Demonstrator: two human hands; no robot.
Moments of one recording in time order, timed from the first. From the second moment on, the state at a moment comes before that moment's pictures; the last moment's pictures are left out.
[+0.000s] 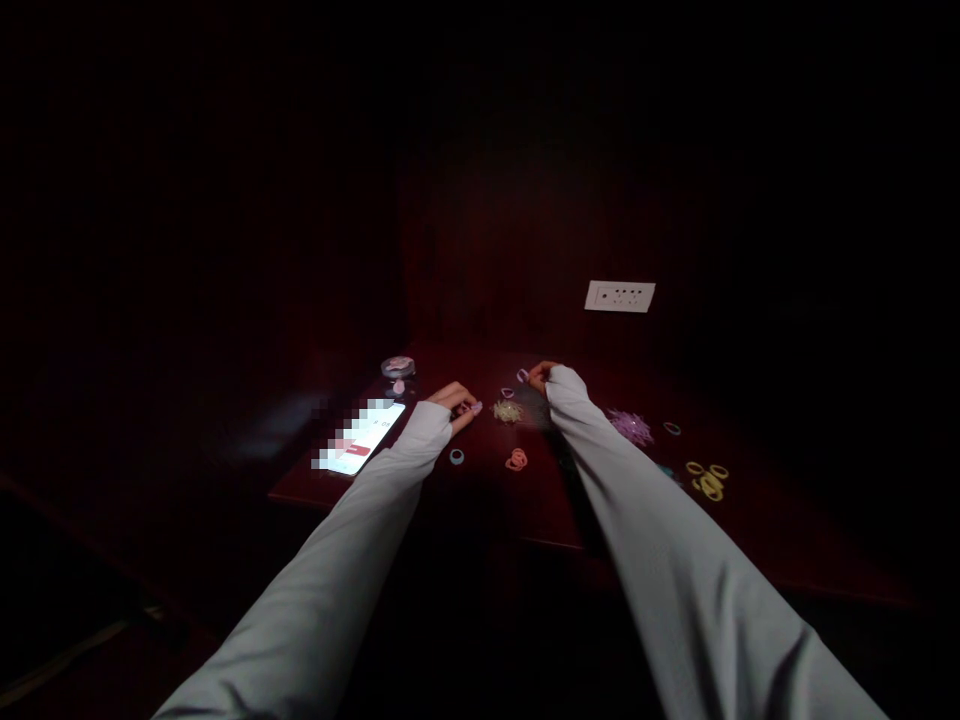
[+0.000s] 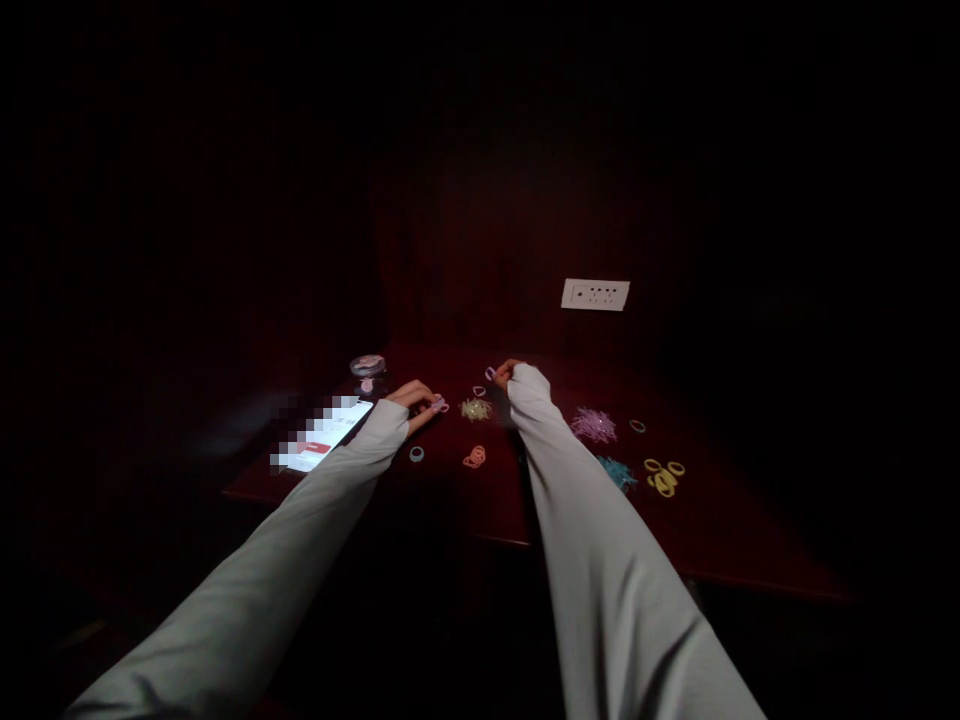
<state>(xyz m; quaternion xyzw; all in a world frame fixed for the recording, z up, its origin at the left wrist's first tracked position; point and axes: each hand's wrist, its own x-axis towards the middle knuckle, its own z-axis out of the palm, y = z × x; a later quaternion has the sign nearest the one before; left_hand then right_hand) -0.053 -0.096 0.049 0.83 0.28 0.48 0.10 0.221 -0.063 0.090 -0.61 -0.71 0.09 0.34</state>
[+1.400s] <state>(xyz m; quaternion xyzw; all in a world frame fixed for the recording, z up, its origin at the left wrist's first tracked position) -0.057 -0.085 0.043 0.80 0.37 0.44 0.16 0.160 -0.101 0.095 -0.39 -0.73 0.40 0.39</state>
